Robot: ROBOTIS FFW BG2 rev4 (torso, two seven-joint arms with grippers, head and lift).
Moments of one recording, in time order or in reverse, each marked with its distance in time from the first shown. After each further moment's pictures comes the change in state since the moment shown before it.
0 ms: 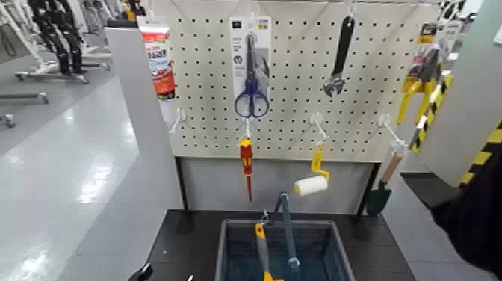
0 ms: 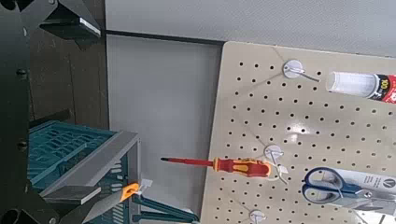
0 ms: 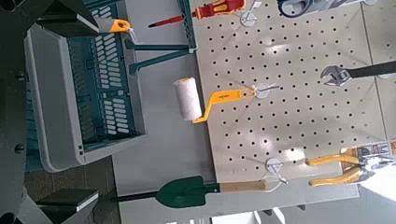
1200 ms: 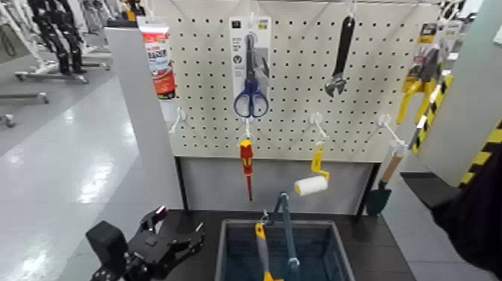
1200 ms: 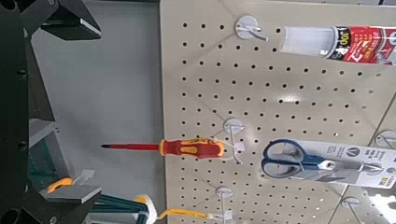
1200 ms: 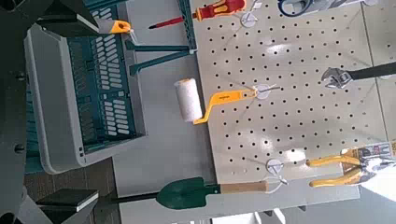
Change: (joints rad) left arm -0.171 0.037 0.020 -0.149 0.000 0.256 -0.128; right arm -0.002 0.000 0.004 0.002 0.000 0.000 0.000
